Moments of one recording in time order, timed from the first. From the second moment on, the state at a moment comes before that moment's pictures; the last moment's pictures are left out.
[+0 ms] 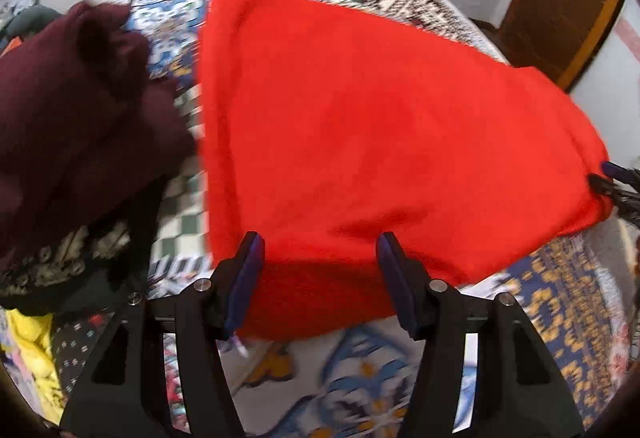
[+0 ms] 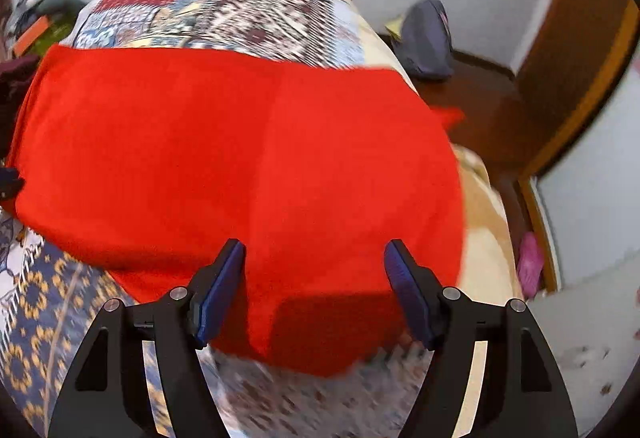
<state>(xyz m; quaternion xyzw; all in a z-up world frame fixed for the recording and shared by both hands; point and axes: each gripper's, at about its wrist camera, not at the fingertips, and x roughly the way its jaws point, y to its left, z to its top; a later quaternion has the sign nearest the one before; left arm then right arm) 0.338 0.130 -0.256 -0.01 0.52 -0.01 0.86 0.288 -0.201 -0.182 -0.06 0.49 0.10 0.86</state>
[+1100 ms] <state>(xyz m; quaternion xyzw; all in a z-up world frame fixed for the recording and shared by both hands) 0.280 0.150 -0.257 -0.37 0.51 -0.04 0.78 0.257 -0.189 -0.125 -0.03 0.45 0.10 0.89</state>
